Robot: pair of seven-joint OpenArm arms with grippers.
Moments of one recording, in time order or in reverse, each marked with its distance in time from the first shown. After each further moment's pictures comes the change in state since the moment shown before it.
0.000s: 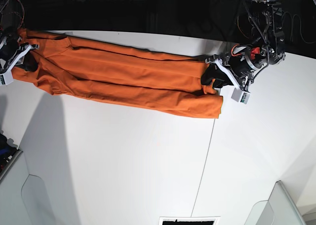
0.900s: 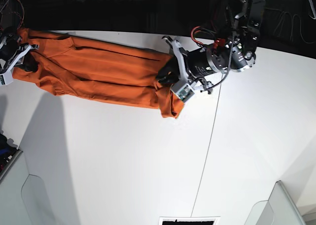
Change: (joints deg) left arm -0.1 2.3 24.4 19.2 11.1 -0.9 1.5; right arm 0.0 0.0 0.0 0.0 0.0 0.0 0.3
